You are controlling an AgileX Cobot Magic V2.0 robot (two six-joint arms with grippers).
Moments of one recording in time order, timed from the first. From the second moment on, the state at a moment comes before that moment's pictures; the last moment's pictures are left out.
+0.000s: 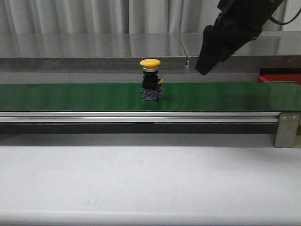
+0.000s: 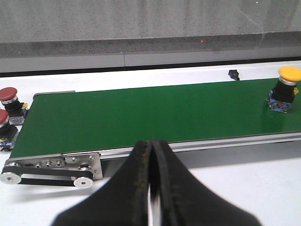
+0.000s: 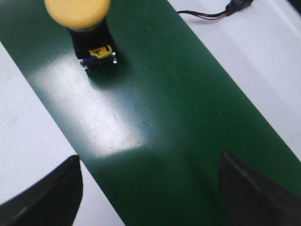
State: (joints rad) left arm -0.09 0.50 -0.46 -0.31 0.37 0.25; right arm 0.22 1.75 -1.39 0.44 0.73 -0.85
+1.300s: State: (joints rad) left arm -0.09 0.50 -0.46 -0.31 0.37 0.25; right arm 0.25 1.86 -1.40 0.70 0.60 -1.15
